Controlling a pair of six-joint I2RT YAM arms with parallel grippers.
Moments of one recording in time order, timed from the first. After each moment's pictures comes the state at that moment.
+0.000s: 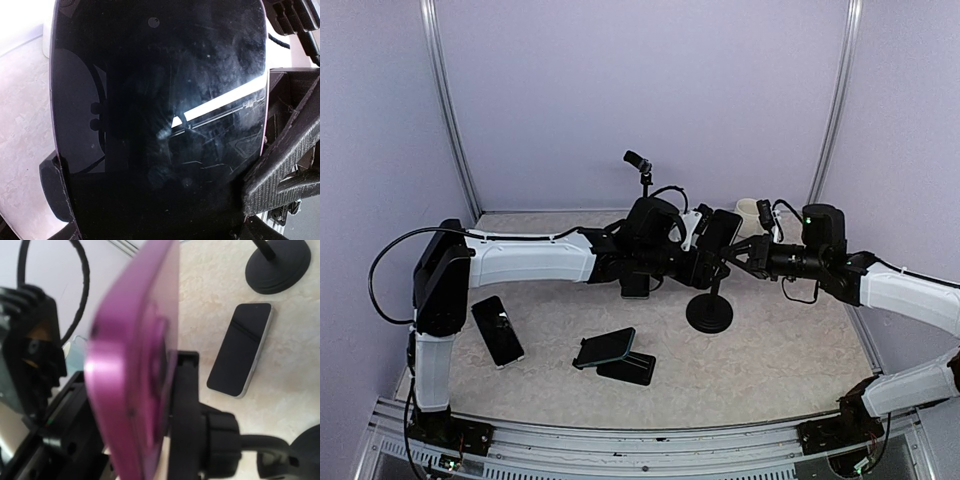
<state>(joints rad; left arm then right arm) -0.97 2.09 1.68 -0.05 0.16 -0.32 0.45 1.19 0.74 0.11 -0.53 0.68</state>
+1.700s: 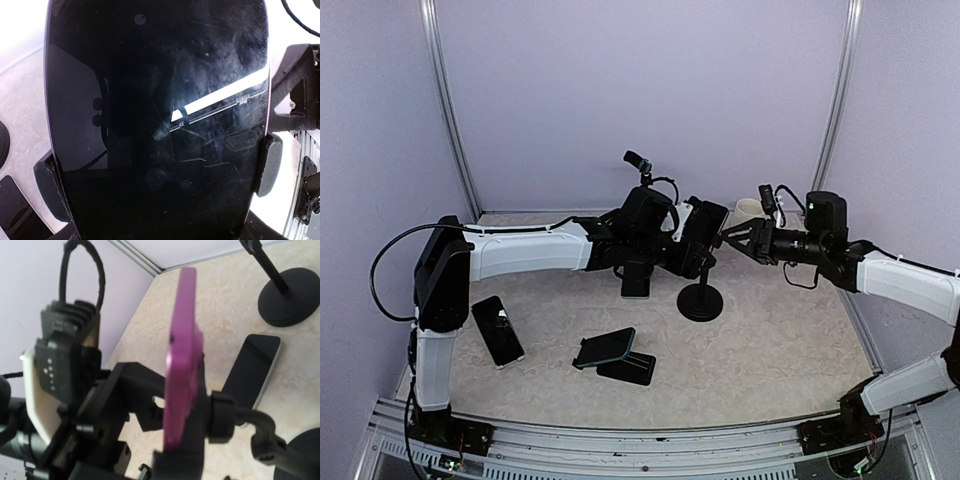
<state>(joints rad) -0.94 2.10 1.73 -0.14 0.11 -0.24 0.39 1.26 0.81 0.17 -0.63 0.64</state>
